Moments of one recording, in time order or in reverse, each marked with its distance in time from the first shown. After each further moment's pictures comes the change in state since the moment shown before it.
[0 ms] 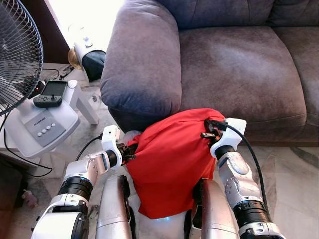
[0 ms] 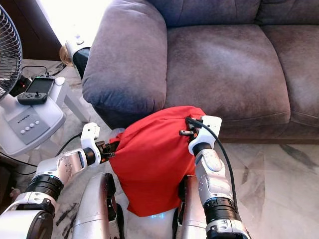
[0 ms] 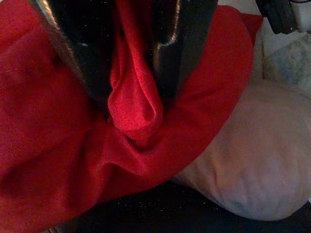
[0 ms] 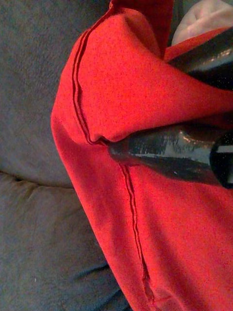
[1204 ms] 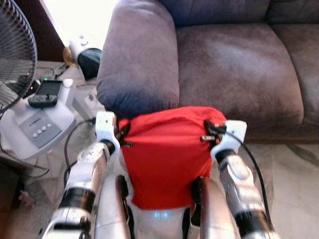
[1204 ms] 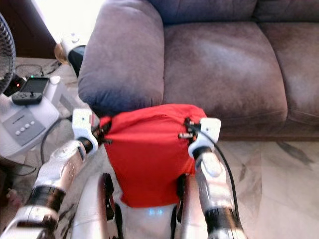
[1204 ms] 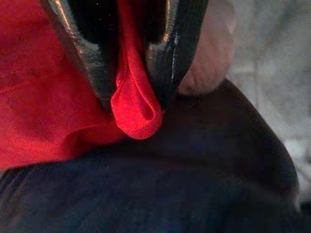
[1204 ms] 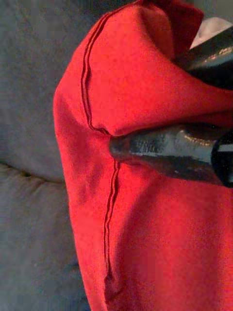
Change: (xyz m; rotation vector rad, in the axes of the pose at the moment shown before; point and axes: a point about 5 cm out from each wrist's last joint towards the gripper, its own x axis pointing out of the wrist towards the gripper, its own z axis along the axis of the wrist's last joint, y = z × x) left arm -0.022 -0.020 0.037 0.362 -0.408 0.203; right arm -0.018 0.005 0.001 -0.070 -0.054 0.026
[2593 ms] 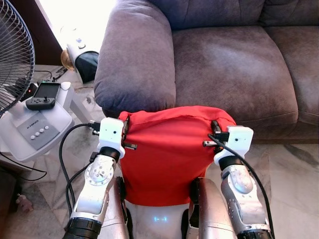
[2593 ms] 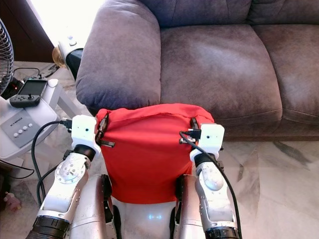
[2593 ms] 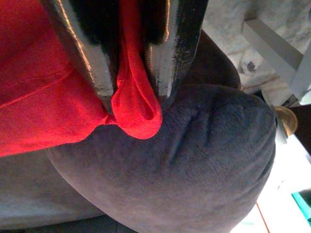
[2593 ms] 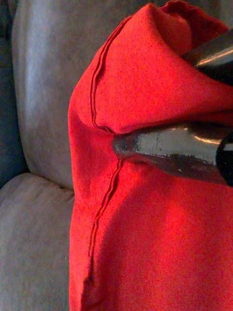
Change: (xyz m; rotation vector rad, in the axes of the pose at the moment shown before) left arm -0.034 -0.034 0.008 0.283 -0.298 0.131; right arm -0.025 0.010 0.010 -0.149 -0.095 -0.098
